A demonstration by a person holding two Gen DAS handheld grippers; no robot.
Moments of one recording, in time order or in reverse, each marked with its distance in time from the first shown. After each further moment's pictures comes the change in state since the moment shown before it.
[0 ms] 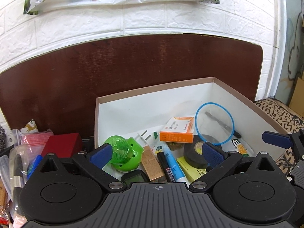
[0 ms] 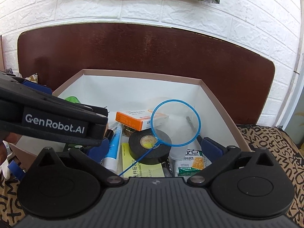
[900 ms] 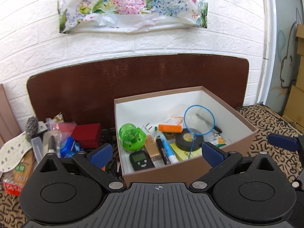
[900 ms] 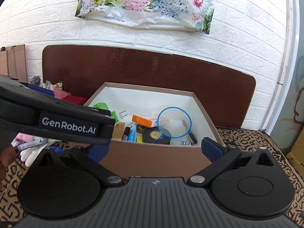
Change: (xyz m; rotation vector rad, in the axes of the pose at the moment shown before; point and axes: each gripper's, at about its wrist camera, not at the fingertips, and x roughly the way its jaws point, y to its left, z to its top) left arm -0.125 -0.018 -0.029 -0.030 -0.057 0.036; right arm -0.123 0.024 -0.015 -0.017 -0.061 -0.007
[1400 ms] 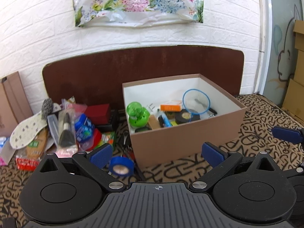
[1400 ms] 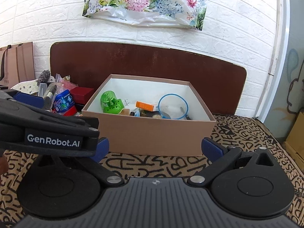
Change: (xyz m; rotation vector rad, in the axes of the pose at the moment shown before) left arm -0.060 -0.003 -0.044 -0.018 0.035 0.022; right arm -0.054 0.009 -0.027 0.019 0.025 -0.013
